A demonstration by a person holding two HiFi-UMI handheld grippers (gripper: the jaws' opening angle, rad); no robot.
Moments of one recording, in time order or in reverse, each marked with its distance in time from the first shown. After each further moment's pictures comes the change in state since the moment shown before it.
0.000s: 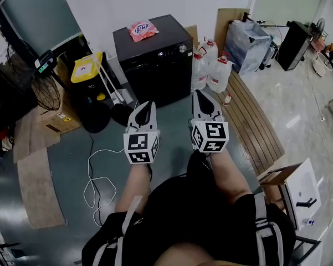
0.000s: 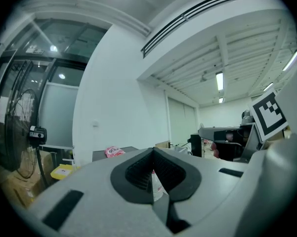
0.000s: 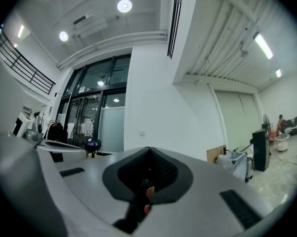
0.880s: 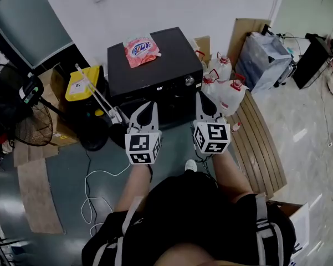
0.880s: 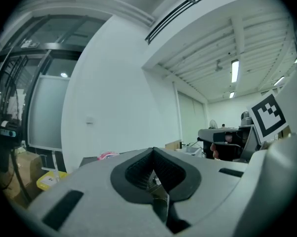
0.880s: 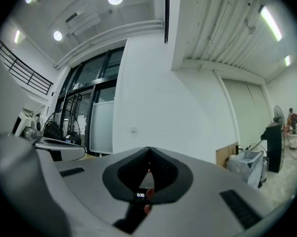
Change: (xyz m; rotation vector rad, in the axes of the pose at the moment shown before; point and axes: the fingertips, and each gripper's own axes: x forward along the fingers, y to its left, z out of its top) left arm 0.355 0.110 0.003 -0.001 0.031 0.057; right arm 0.350 -0.152 -0.037 0.019 0.038 0.053
